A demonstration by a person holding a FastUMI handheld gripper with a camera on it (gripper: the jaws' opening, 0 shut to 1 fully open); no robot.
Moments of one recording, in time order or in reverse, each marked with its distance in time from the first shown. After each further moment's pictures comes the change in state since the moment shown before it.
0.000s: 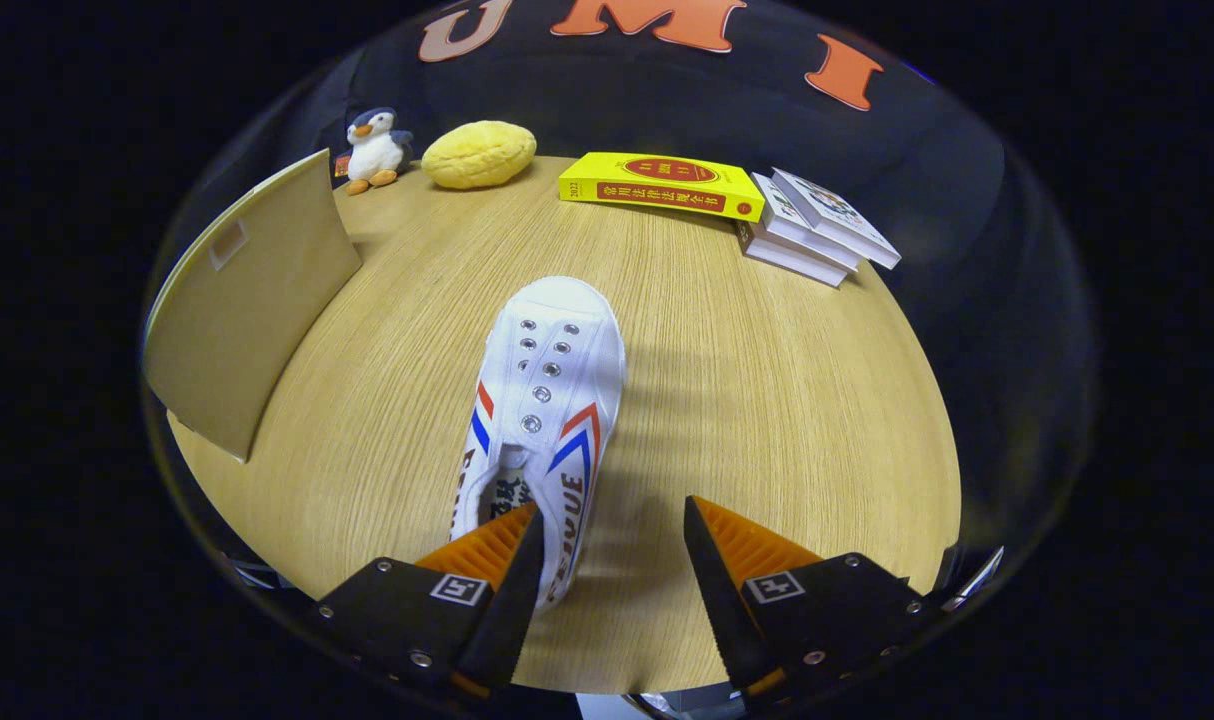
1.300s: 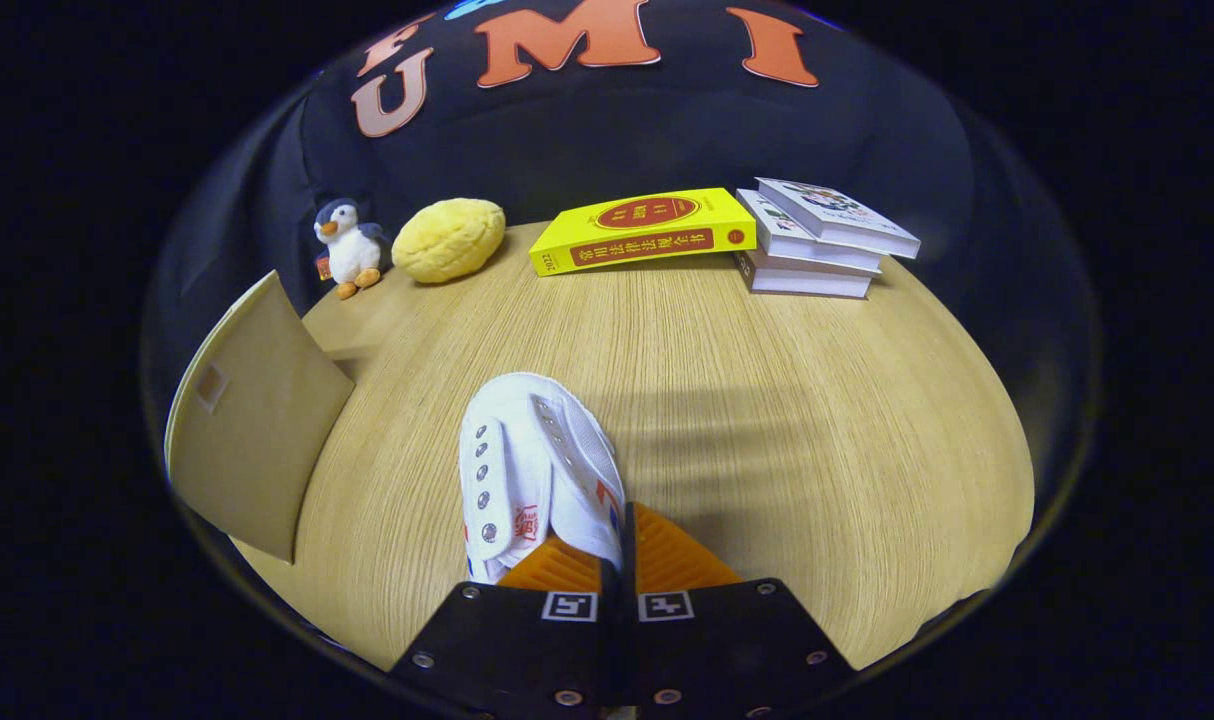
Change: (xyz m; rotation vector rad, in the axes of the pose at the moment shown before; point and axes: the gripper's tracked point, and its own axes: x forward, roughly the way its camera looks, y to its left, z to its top) arm 0.036 -0.006 0.061 0.241 -0.156 0.153
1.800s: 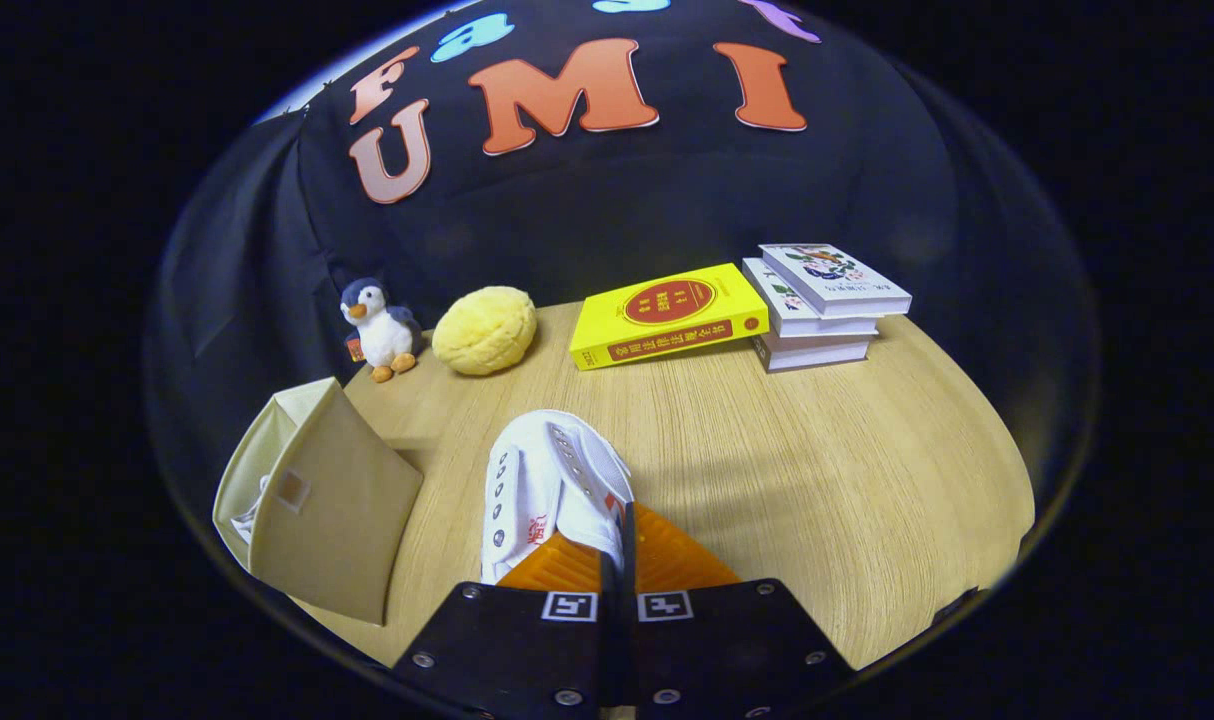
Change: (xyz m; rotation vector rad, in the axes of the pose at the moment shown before) arm -0.052 0.048 0.079 0.098 -0.172 0.049
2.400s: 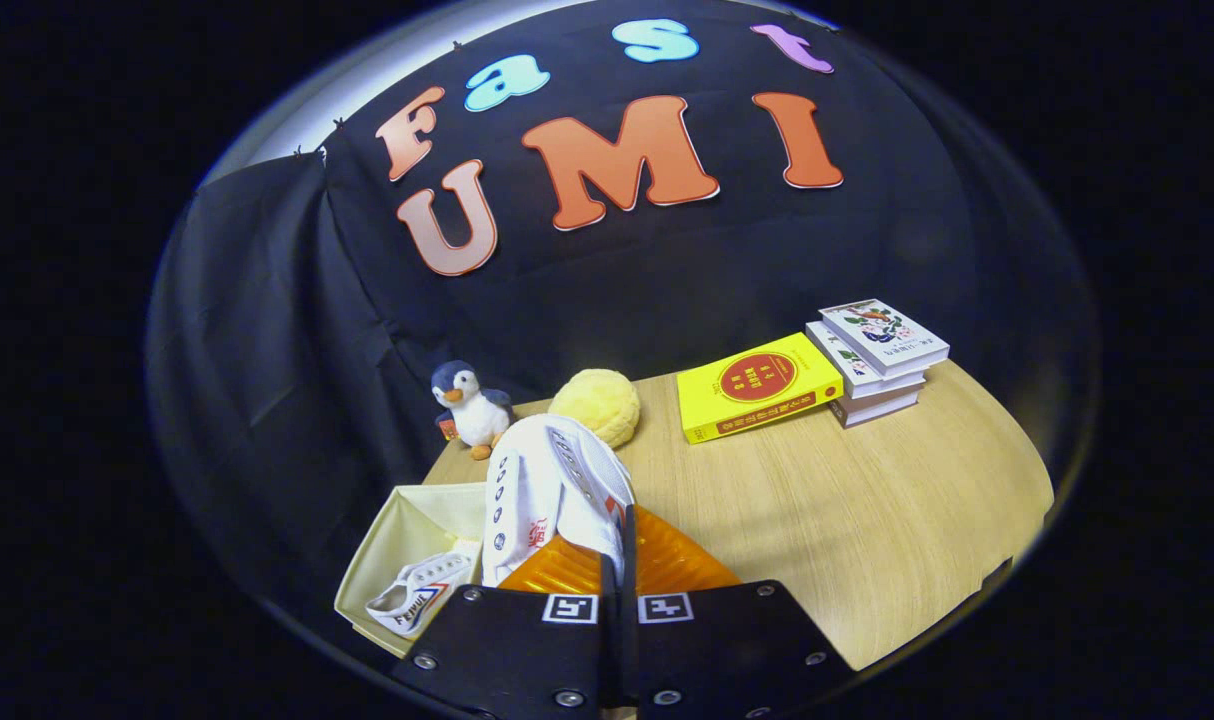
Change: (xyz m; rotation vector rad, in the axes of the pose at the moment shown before) arm -0.062 0.144 0.079 0.077 -0.118 0.104
